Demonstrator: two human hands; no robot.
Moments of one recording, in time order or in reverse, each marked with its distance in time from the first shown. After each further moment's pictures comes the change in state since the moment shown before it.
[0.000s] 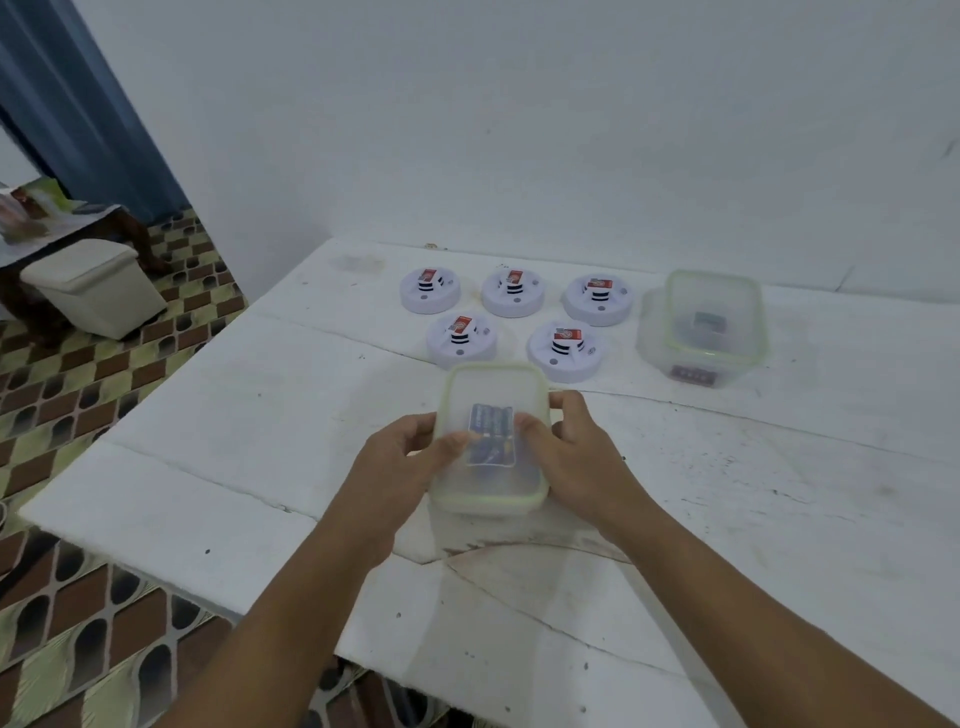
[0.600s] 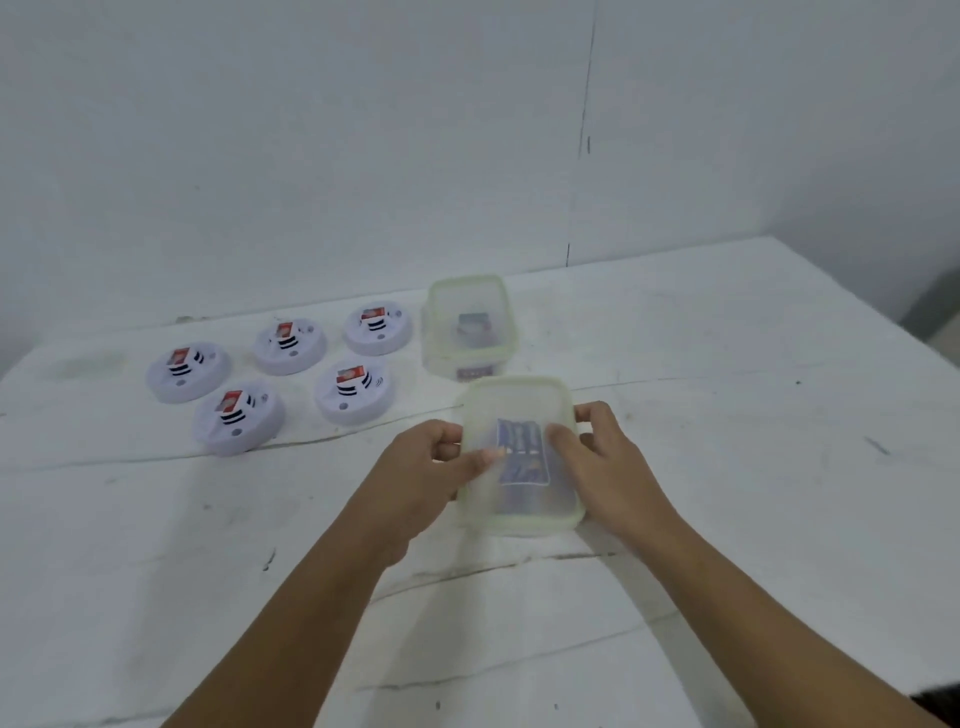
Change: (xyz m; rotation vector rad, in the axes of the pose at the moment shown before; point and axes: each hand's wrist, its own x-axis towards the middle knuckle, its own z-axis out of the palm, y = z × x) left_hand 0.016 0.035 0.171 0.261 -0.546 0.063; right_hand -0.084 0.064 -0.139 0.056 0.535 0.197
